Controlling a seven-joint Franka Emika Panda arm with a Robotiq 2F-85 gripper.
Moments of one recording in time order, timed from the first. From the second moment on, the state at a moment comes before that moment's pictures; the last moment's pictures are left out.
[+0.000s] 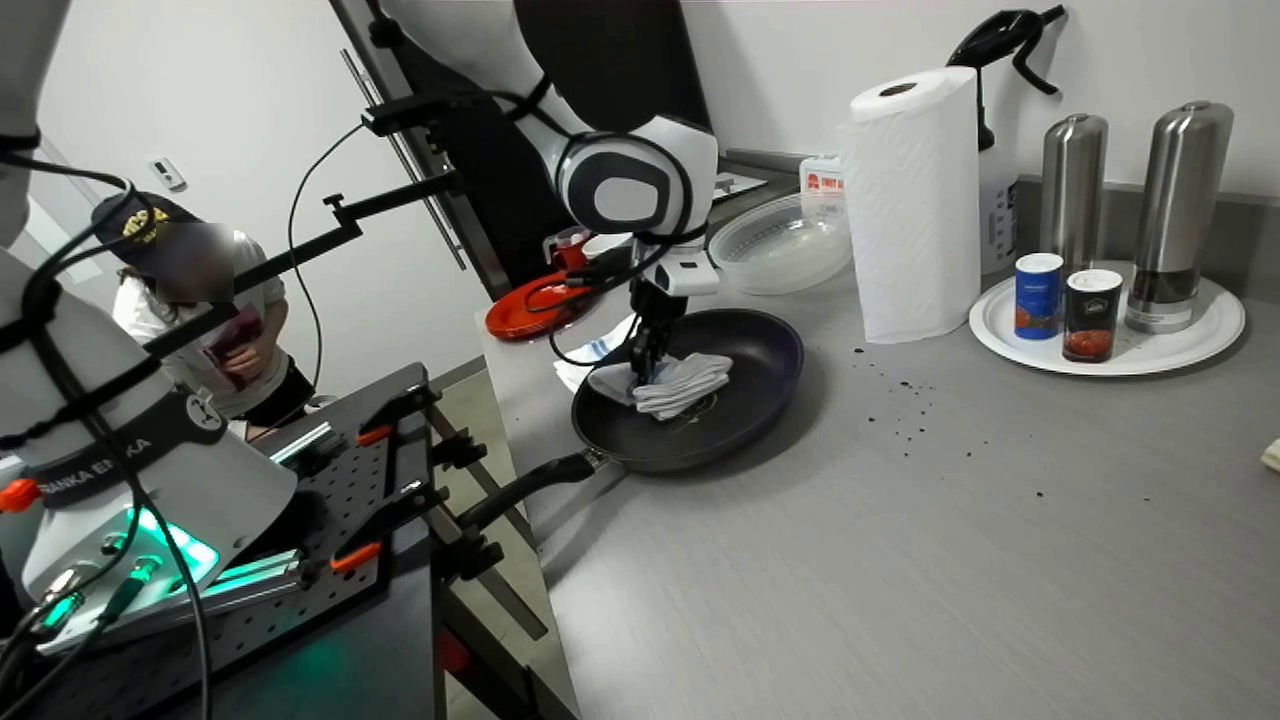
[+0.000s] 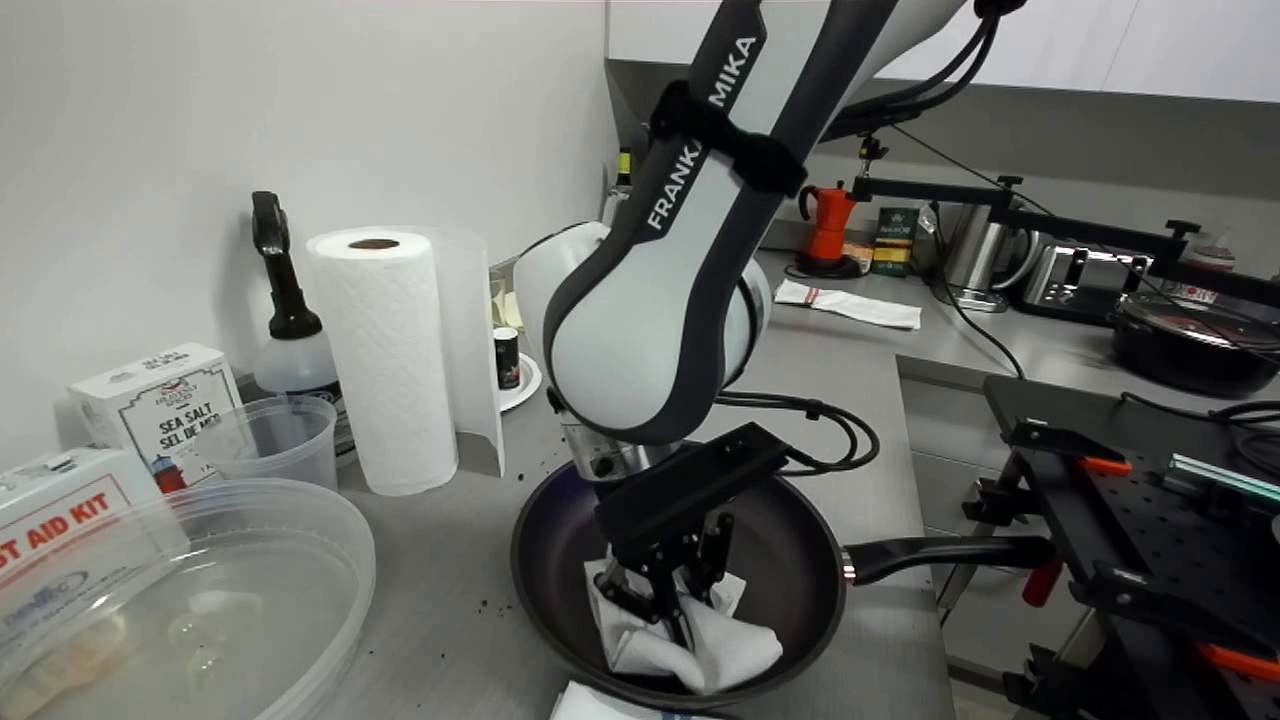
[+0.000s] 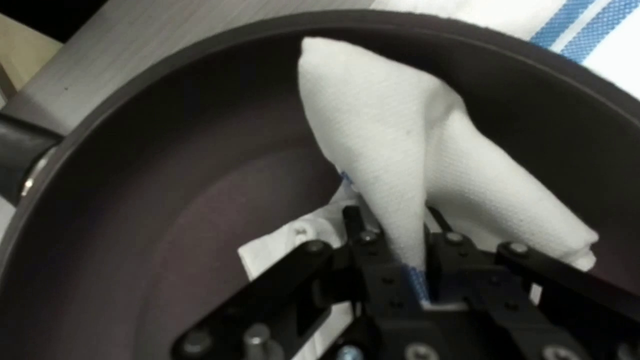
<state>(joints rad) 0.17 0.91 -0.03 -1.89 0.25 2.35 0.67</state>
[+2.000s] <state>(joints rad) 0.23 0.92 -0.30 -1.90 -0.15 2.31 0.72</state>
